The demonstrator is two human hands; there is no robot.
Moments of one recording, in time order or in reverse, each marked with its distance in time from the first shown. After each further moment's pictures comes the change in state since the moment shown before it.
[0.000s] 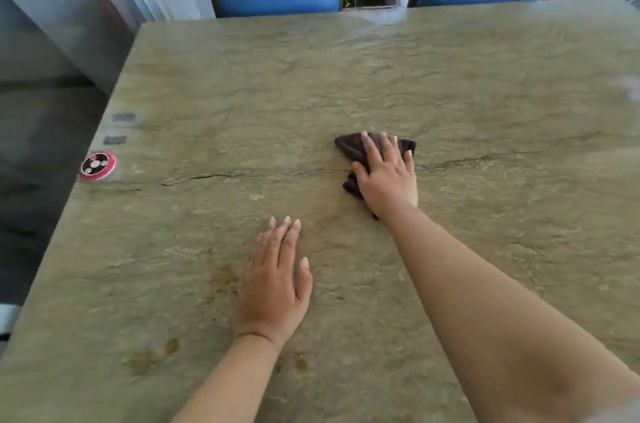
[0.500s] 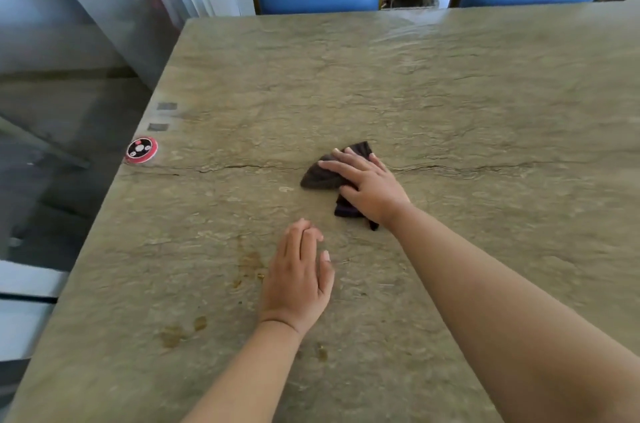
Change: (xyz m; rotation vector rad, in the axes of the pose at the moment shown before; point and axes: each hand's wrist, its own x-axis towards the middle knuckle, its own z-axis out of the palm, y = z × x) left_hand -0.003 -0.001 -0.003 -0.039 0.090 -0.018; right_hand -0.008 -0.044 0.008 0.148 -0.259 -0.506
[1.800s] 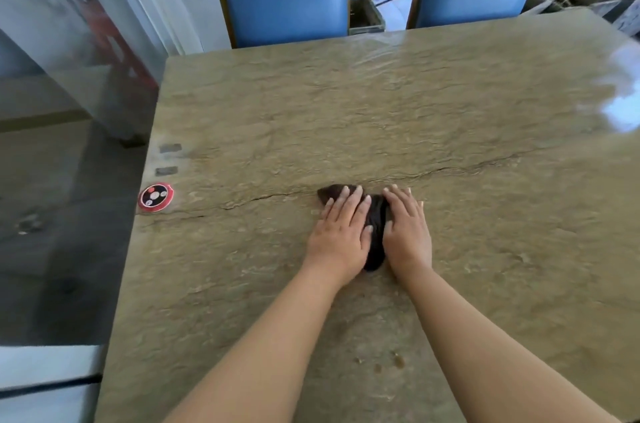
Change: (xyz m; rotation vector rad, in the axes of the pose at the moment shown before) left_hand 0.087 -0.036 -0.012 0.061 -0.360 0.335; right_hand -0.037 -0.065 0.052 0.119 0.522 0.621
